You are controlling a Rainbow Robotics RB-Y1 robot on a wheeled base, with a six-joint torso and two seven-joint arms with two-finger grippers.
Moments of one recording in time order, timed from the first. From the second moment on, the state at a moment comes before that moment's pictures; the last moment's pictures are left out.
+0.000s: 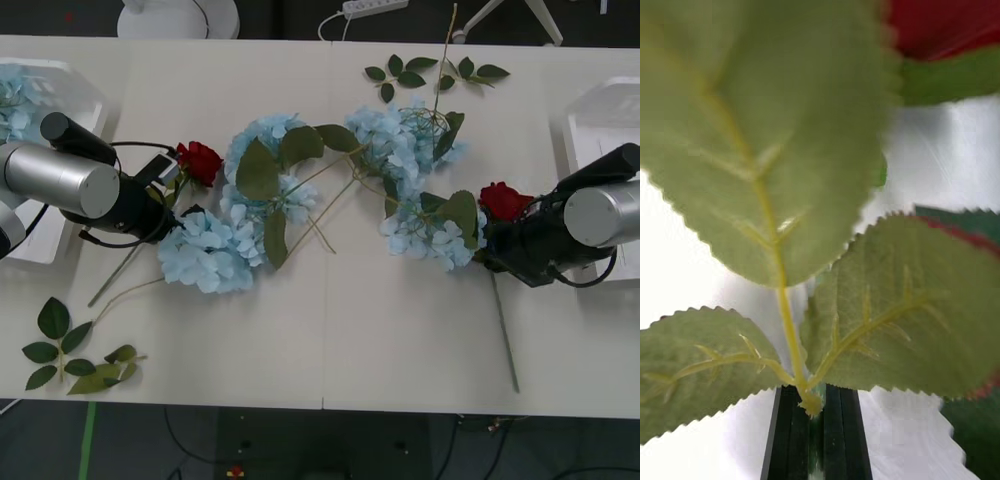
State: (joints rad) right arm -0.60 -0.87 0.65 -1.26 -1.20 1.02 0.78; left arm -0.77 0.78 -0.73 -1.05 1.01 0.87 -1.82
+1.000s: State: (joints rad) right arm -0.77 -0.96 0.15 -1.21 -1.07 1.23 1.30; left arm -0.69 0.91 -0.27 -1.26 1.58 0.65 -1.82
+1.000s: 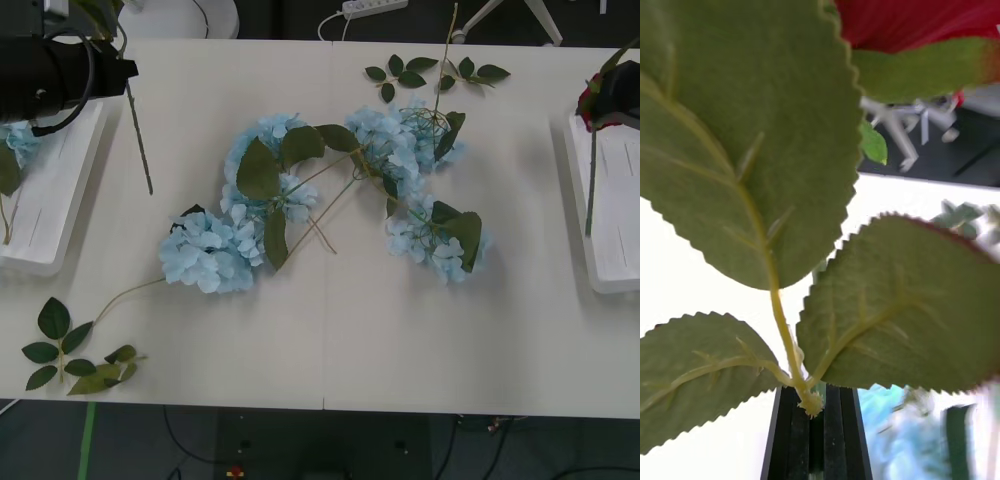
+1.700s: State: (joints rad) right arm -0.88 -0.96 0.44 -0.71 -0.80 0.66 1.68; left arm -0.61 0.63 -0.26 -1.45 1.65 0.36 -1.82
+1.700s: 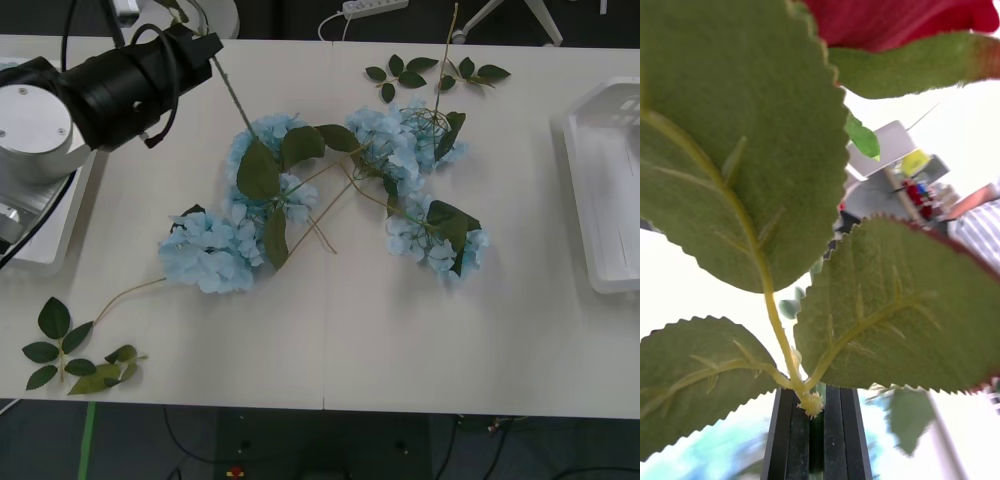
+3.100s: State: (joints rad) right arm -0.88 -1.15 0.29 -0.93 -1.62 1.18 2.24; left arm -0.76 0.32 -0.55 -1.48 1.61 0.11 -1.82
